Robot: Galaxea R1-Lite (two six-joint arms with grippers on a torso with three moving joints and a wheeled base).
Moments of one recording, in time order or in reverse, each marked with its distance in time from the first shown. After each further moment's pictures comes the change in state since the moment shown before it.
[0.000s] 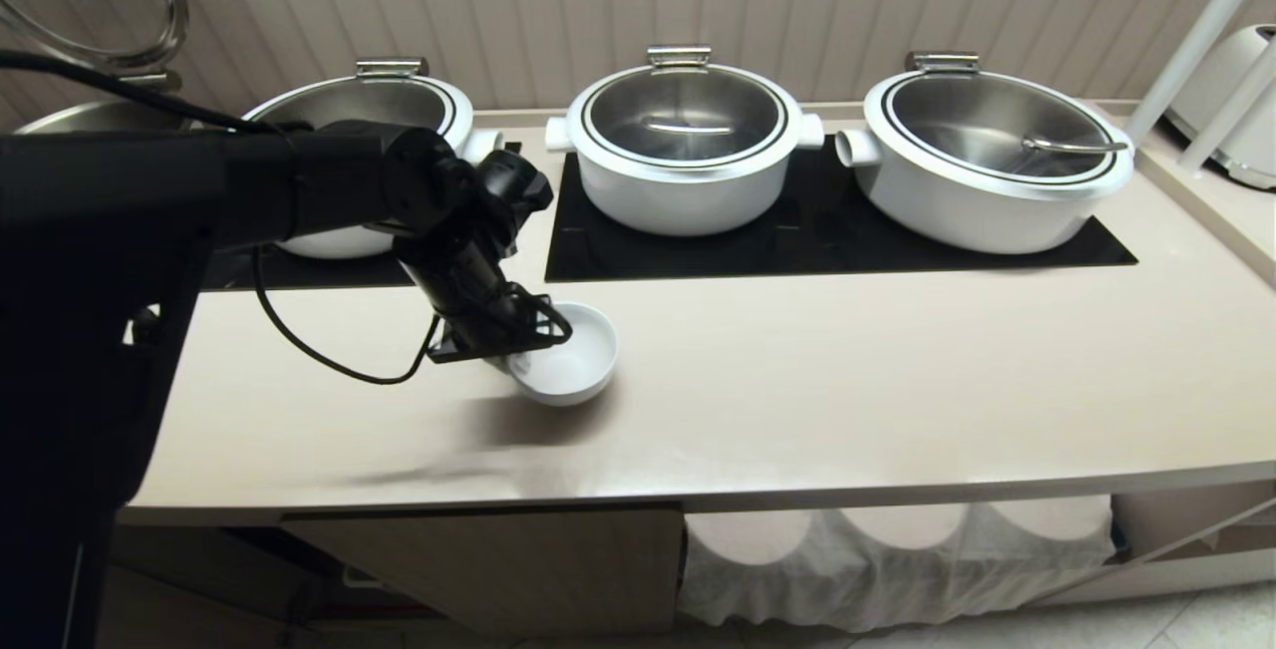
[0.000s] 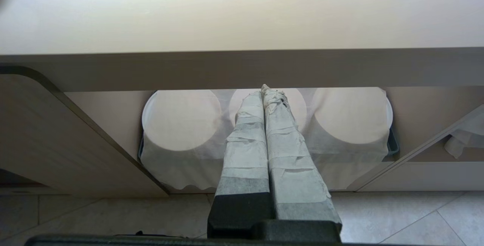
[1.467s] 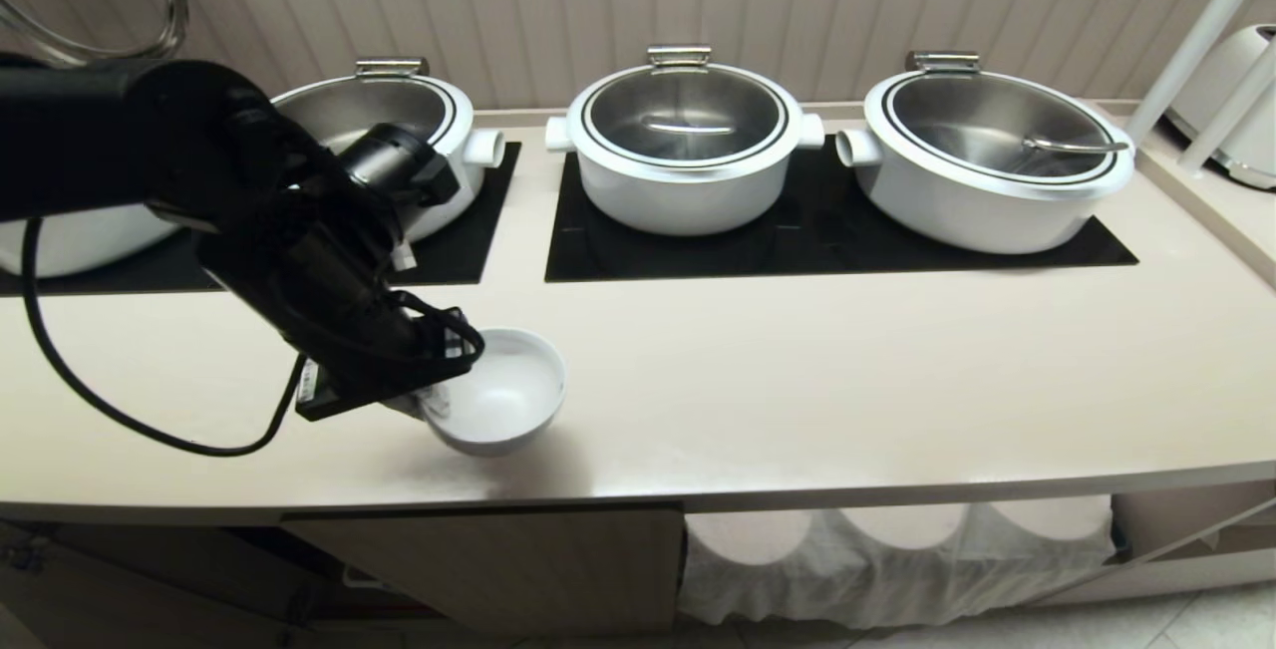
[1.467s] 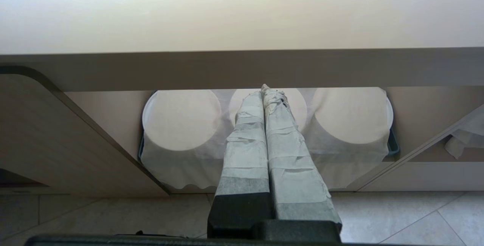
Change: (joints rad) left arm 0.007 -0.354 0.357 0.046 -0.052 -0.193; right arm 0.000 0.000 0.000 0.000 0.000 0.000
